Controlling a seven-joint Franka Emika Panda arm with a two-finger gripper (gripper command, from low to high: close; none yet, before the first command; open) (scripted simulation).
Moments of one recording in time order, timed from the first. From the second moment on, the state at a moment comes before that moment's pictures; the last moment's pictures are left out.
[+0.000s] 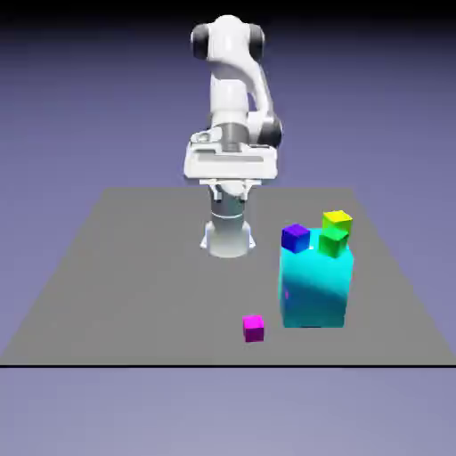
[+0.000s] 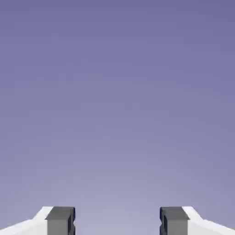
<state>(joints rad) 0.01 -0.53 0.01 -2.77 0.00 2.99 0.75</state>
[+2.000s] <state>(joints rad) 0.07 0.21 0.40 -1.78 -0.05 1.18 0.83</state>
